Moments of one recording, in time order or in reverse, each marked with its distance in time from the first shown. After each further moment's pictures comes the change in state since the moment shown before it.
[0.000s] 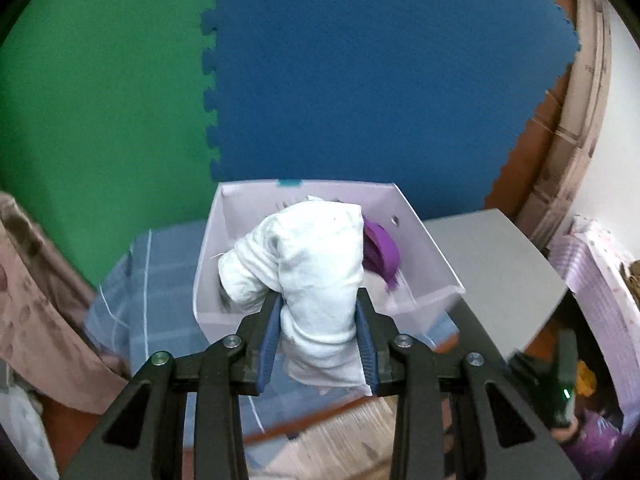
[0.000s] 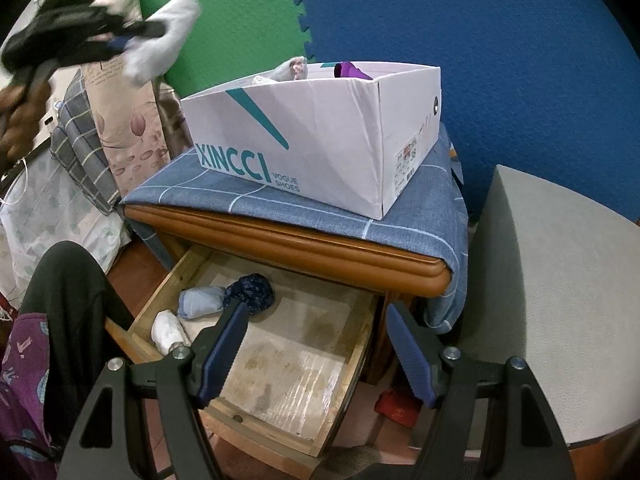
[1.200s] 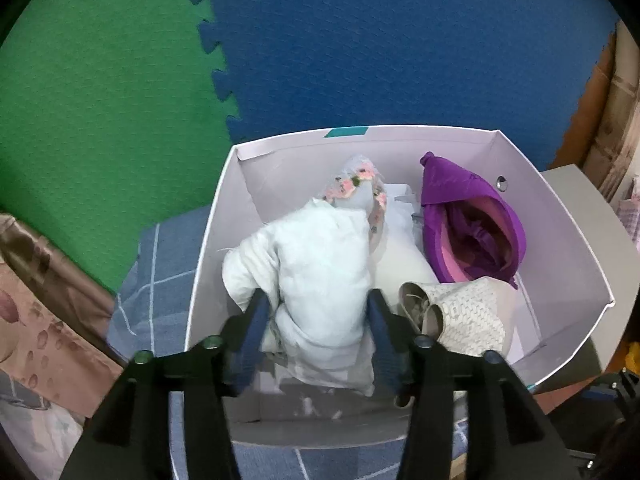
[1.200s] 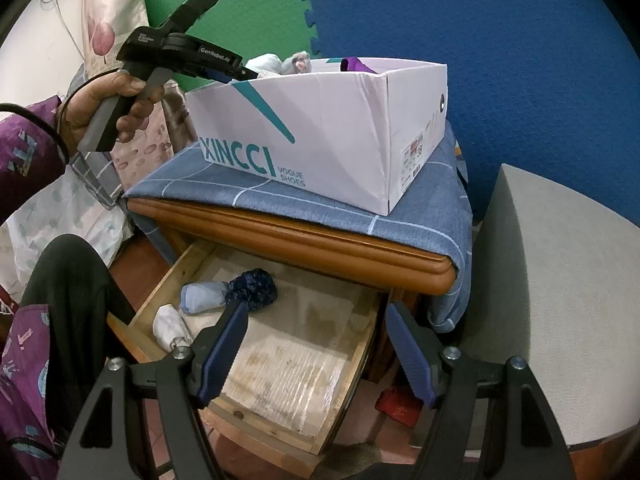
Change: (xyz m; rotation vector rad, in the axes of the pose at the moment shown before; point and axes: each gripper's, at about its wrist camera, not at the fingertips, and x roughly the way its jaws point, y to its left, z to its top) left arm 0.135 0.027 0.006 0.077 0.163 0.199; right arm 0.001 0.004 -0.004 -0.013 0.010 0.009
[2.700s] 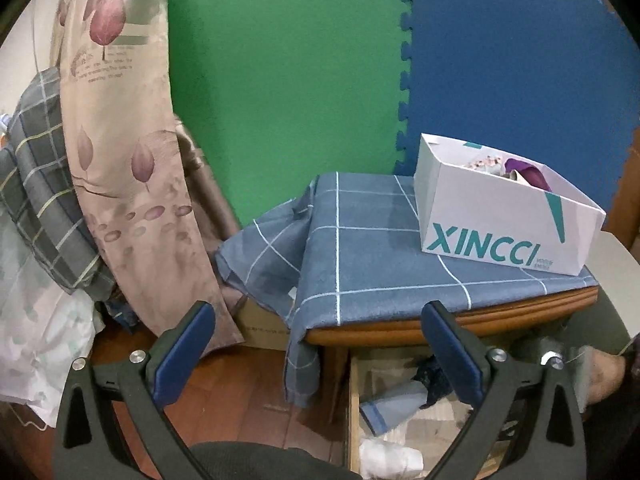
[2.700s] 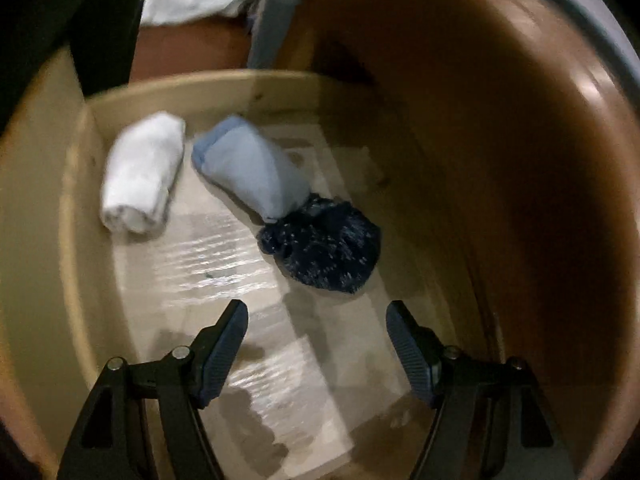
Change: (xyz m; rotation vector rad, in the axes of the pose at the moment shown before) left arm -0.136 0.089 -0.250 -0.327 -0.296 0.227; right arm 0.217 0.159 -0.050 -0.971 0.307 -0.001
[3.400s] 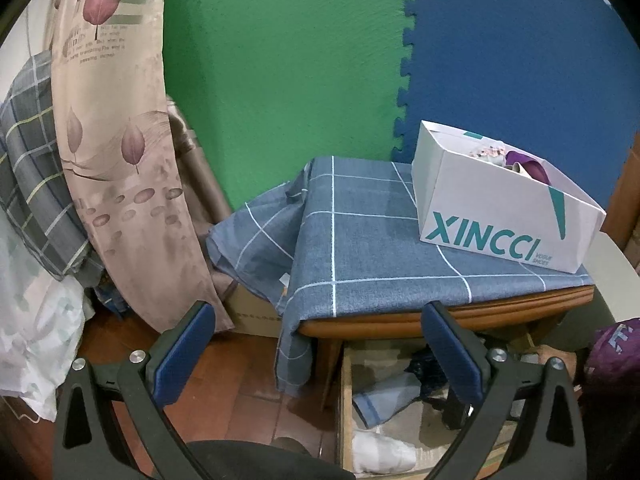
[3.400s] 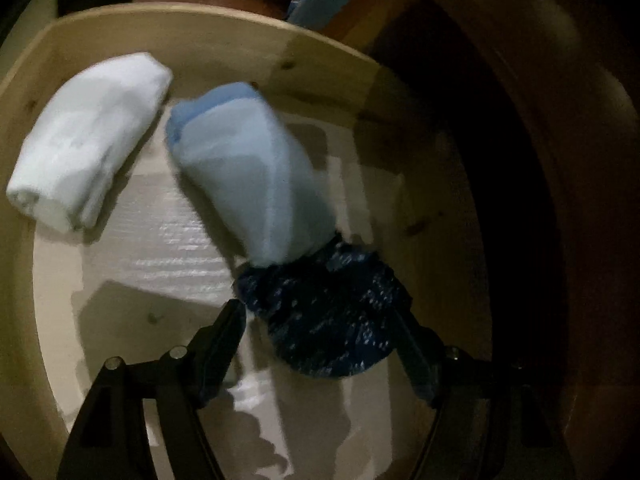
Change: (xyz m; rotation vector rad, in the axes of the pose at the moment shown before) left arm 0.014 0.005 -0.001 -0.029 0.055 -0.025; right arm 0.059 0.015 0.027 -0.182 -0.034 -0.054
